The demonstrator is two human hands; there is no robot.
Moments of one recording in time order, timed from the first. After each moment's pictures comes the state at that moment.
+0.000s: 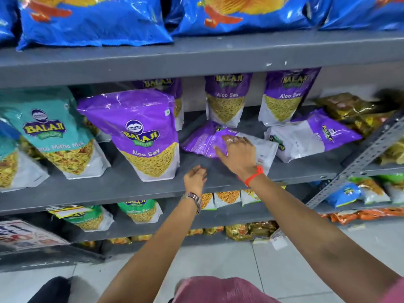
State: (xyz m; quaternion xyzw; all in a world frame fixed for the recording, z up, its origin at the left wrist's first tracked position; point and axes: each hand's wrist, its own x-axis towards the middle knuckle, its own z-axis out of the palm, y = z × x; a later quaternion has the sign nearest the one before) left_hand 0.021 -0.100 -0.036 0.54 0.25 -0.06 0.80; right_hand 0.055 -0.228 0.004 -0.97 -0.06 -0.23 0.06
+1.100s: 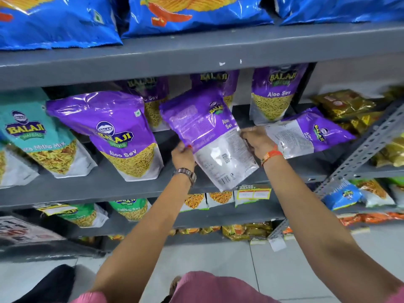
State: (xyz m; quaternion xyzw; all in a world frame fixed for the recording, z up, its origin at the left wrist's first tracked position) left_hand 0.067 -0.138 0.010 0.58 0.25 0.06 0.78; right_hand 0.108 -0.336 0.017 -0.75 0.19 0.02 0.63
